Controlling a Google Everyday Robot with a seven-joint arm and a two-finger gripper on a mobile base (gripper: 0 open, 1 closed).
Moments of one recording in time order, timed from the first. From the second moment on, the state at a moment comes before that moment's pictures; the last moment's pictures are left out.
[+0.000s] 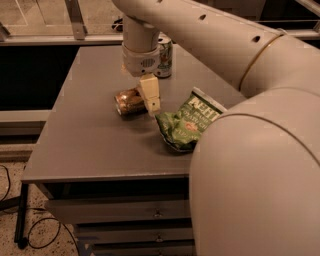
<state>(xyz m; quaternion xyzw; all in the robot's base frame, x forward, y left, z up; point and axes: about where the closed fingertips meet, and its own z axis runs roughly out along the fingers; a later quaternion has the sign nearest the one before) 0.625 0.045 0.847 -0.85 0.53 0.02 0.05</state>
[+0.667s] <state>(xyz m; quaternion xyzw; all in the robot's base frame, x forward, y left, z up) 0.615 0.024 0.859 -0.81 0.57 0.07 0.14</state>
